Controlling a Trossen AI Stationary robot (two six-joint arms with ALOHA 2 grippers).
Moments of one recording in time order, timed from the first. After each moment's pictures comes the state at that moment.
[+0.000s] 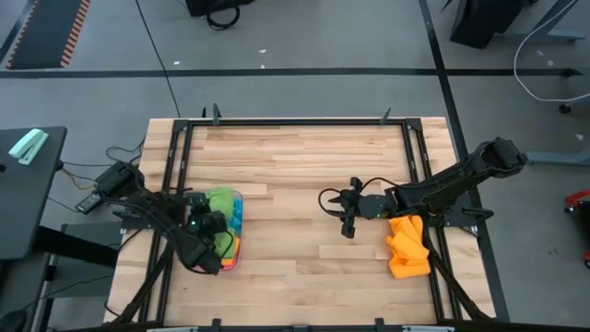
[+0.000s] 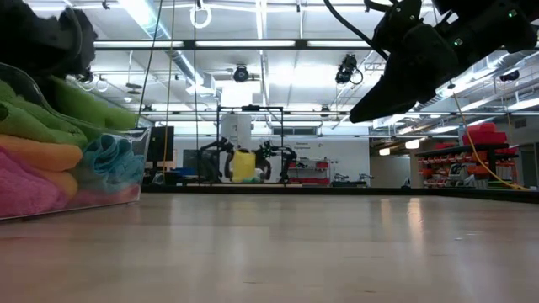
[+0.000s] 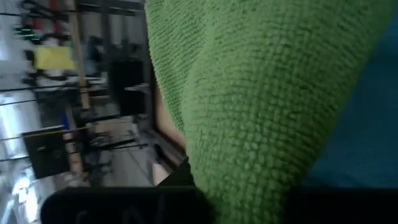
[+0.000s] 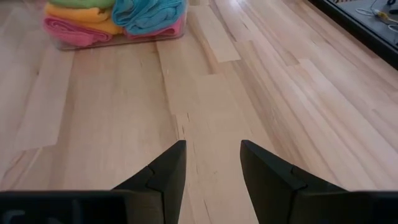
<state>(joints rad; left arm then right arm) -0.73 1.62 0.91 -1.55 -0.73 -1.01 0.26 1.29 0.54 0.15 0.46 0.26</state>
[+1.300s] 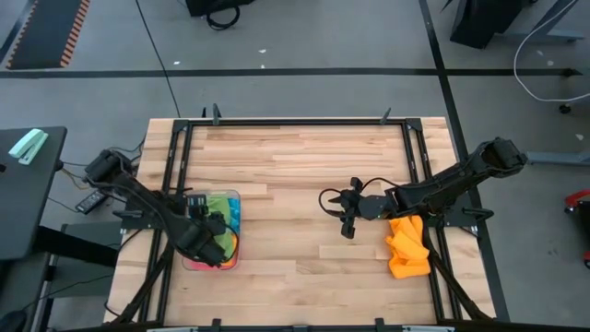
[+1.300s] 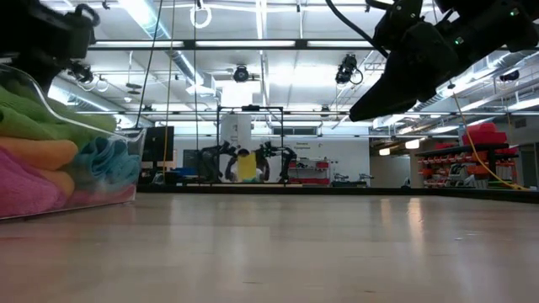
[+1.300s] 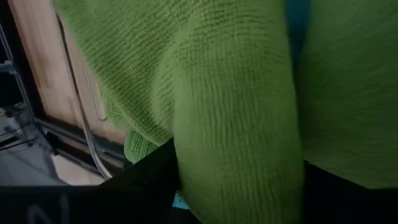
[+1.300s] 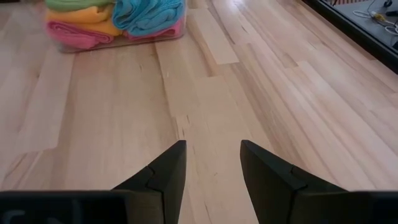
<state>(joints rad) -0.66 1.46 0.95 -1.39 -0.34 -0.75 0.27 1.29 0.54 0.16 0.47 0.27</state>
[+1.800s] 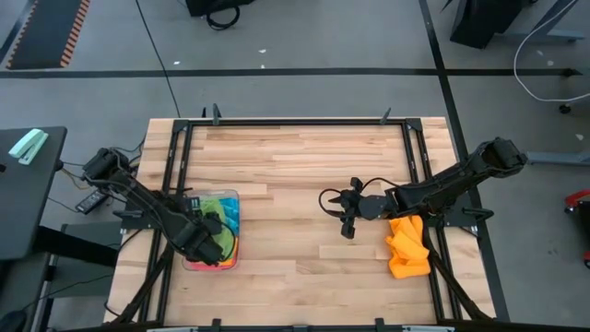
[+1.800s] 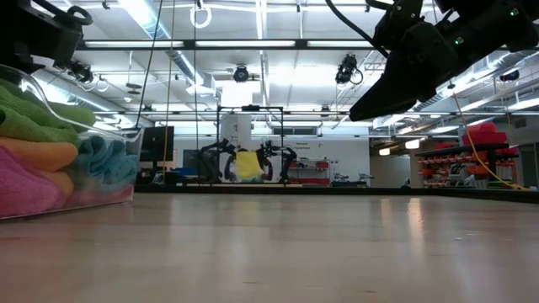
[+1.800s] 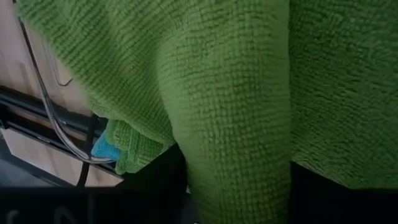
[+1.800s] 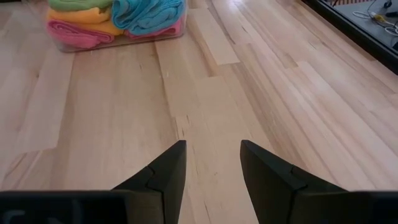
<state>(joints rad) -0.66 1.42 0.97 -1.41 -0.19 -0.83 0.27 1.29 0.54 0.16 0.47 0.27</state>
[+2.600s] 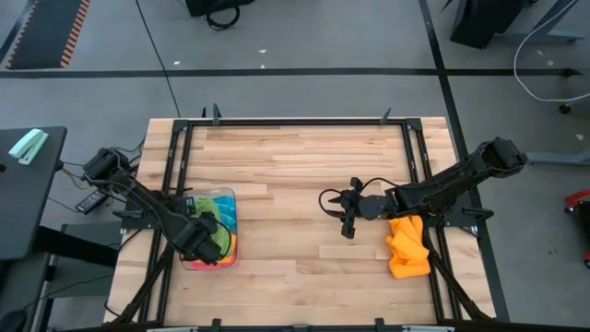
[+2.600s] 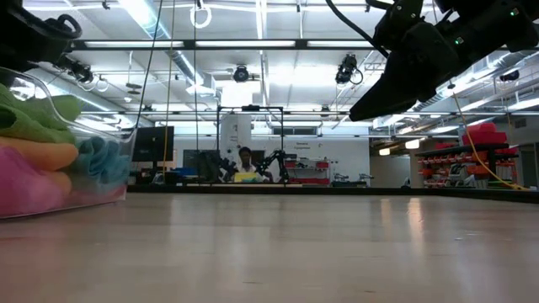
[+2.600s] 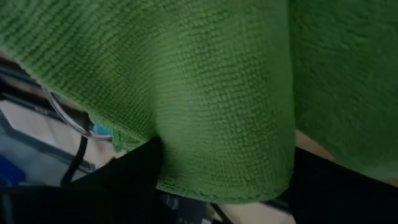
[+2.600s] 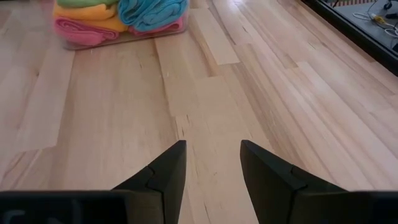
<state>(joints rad) -0.66 1.43 0.97 -1.49 -0.10 -0.83 0.27 1.29 0.54 0.16 0.47 0.26</state>
